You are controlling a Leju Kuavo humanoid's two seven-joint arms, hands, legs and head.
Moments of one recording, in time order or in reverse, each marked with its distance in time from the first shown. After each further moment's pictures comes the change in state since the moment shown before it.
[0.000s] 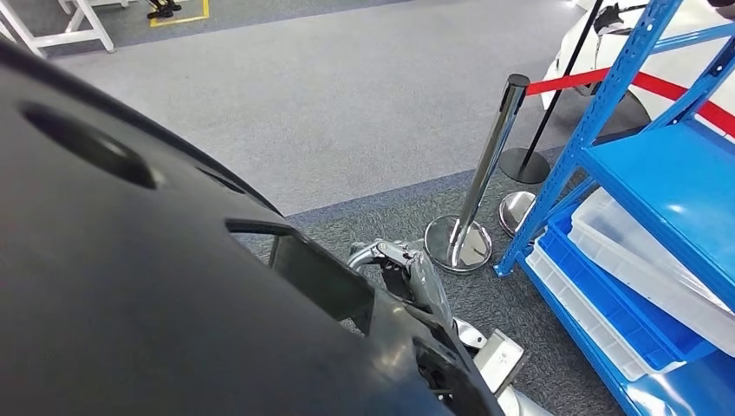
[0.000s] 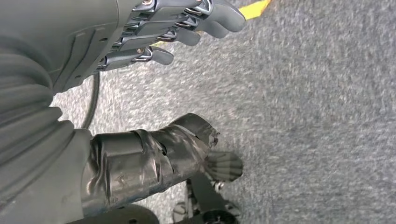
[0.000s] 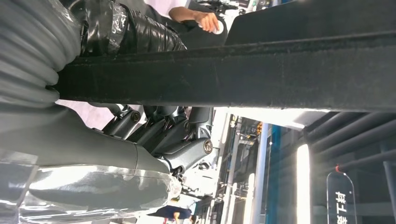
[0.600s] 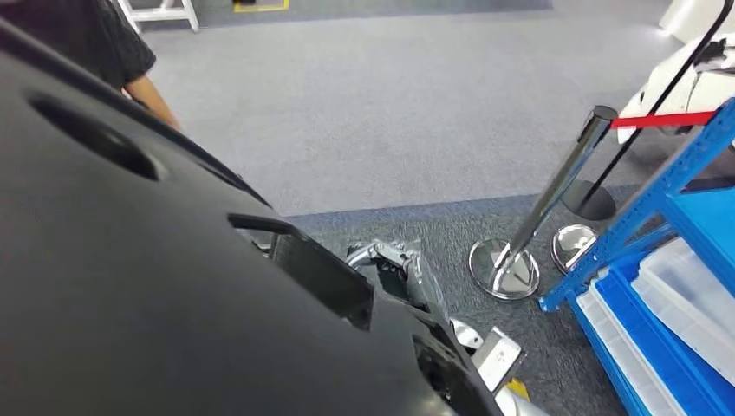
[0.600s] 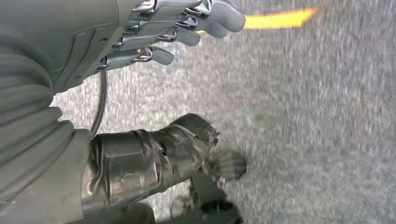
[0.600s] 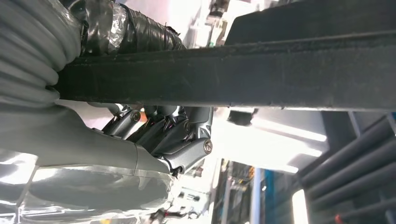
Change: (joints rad) left arm 0.001 0.007 -0.010 0.000 0.002 -0.002 0.001; right arm 0.004 0.000 -0.004 -0.005 -0.008 0.011 -0.002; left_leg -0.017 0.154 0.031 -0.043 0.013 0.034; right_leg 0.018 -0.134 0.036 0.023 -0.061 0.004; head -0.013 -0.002
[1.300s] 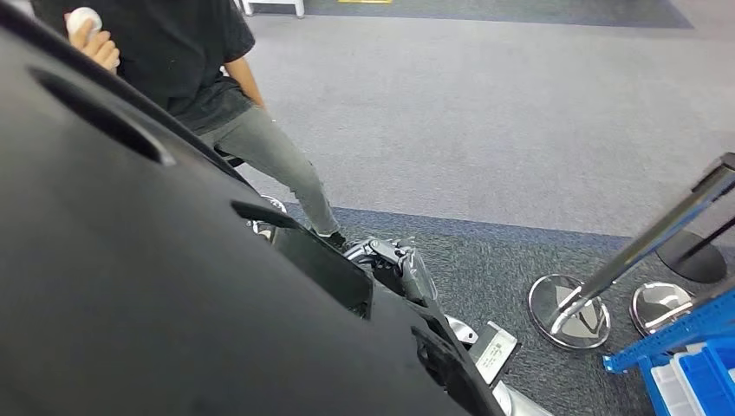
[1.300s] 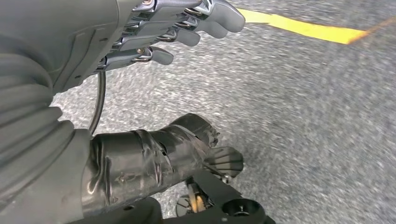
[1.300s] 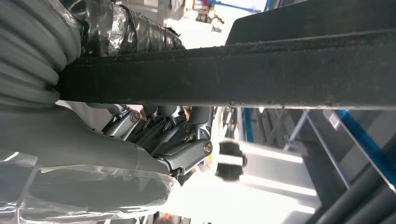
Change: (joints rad) left arm -0.001 -0.007 -0.013 0.000 0.001 0.010 0.001; right arm 0.005 0.000 -0.001 0.000 -0.020 0.006 -0.010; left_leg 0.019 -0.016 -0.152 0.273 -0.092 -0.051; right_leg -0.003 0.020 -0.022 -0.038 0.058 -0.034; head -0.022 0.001
